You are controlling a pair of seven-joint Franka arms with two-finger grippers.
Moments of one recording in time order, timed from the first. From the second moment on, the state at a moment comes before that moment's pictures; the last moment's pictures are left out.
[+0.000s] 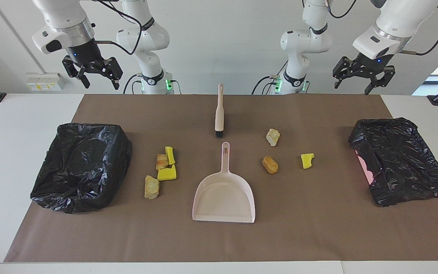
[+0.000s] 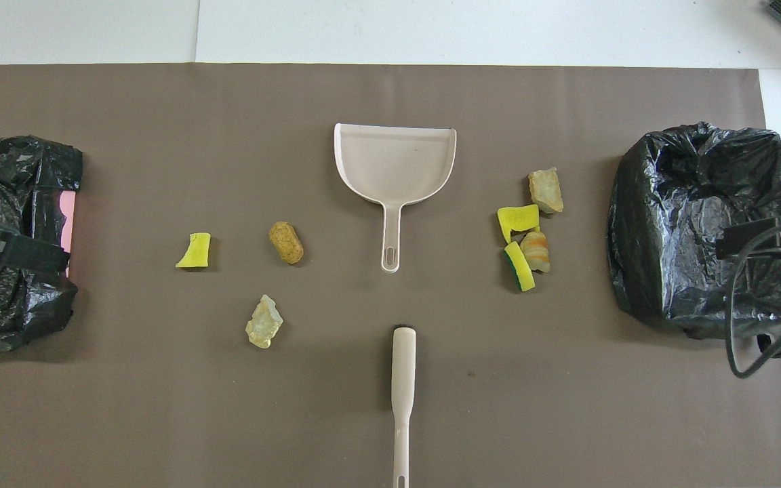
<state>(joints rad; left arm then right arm) -0.09 -0.05 -0.04 -1.51 -0.02 1.42 0.21 0.08 -0.10 -0.08 -1.59 0.00 1.50 0.09</state>
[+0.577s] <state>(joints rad) -0.26 -0.14 -0.08 -1.70 -0.02 1.49 -0.05 0.08 -0.10 -0.08 -1.59 0.00 1.50 0.09</state>
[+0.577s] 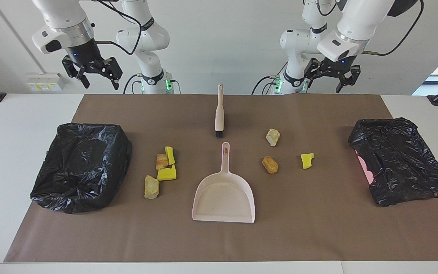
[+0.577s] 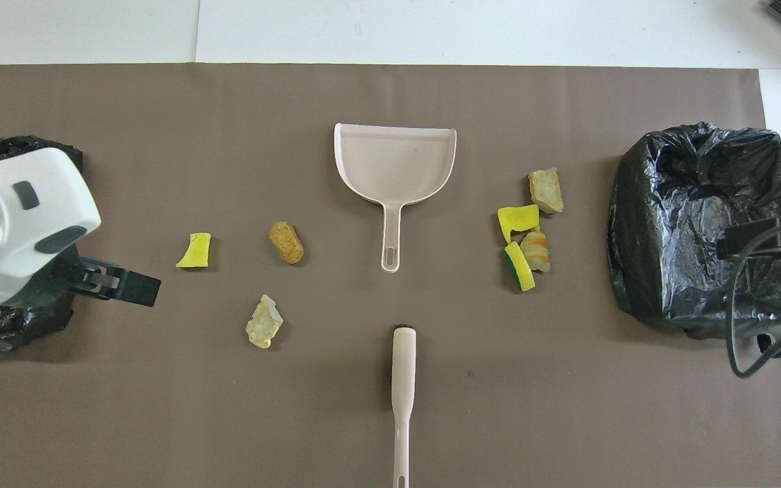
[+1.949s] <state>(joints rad) -0.94 -0.11 -0.09 -2.24 -0.06 2.10 -0.74 0.08 -0.11 -0.08 -1.60 0.00 1.50 0.09</state>
